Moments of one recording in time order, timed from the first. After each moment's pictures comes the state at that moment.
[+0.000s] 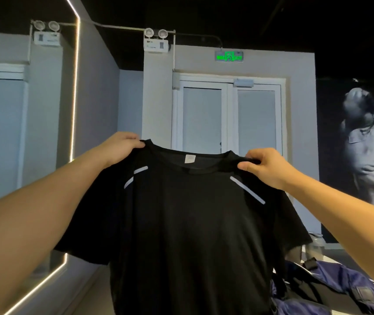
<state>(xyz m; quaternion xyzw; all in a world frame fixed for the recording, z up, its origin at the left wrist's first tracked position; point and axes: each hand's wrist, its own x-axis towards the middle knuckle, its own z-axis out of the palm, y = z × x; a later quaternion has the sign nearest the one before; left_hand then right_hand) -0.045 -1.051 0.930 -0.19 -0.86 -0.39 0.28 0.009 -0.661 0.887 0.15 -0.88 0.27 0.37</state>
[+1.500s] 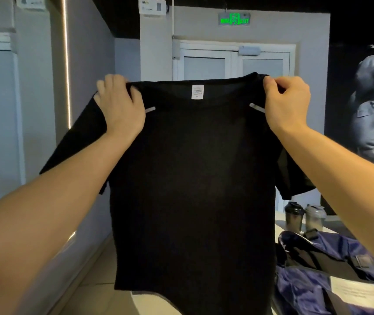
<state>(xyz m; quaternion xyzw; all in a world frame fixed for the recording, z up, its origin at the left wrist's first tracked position) -0.067 -1.005 0.921 -0.07 -0.66 -0.28 0.70 -0.001 -0.686 0.926 0.09 -0.67 0.37 0.63</state>
